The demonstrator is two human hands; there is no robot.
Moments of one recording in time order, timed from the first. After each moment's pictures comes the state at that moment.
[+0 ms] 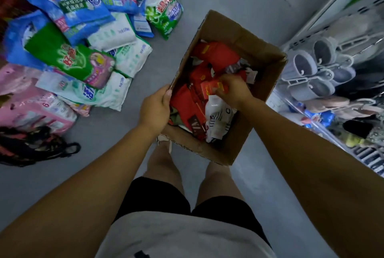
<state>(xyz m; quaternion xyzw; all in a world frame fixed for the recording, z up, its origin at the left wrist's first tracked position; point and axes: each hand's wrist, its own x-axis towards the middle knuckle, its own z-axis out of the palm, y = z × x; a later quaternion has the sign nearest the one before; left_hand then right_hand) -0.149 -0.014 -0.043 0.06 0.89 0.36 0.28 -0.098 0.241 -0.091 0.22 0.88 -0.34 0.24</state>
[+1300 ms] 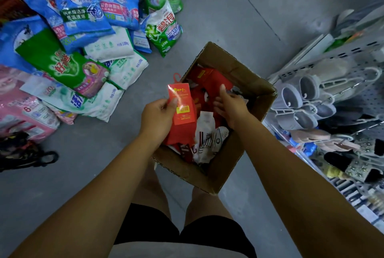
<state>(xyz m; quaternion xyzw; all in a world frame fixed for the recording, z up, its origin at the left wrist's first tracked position) -0.167 0.028 -0.032 -0.13 0.78 0.52 0.32 -0.131 0.237 -0.055 0.54 0.53 -0.64 0.13</state>
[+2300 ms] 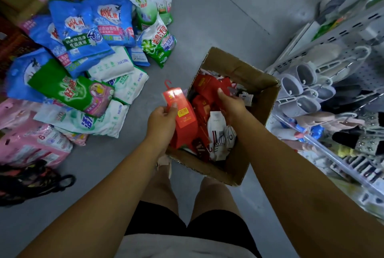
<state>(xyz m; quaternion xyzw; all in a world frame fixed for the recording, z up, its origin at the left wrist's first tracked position) -0.188 -0.001 -0.012 -0.16 0.75 0.52 0.37 -0.136 0.204 -0.065 0.58 0.42 -0.69 0.02</state>
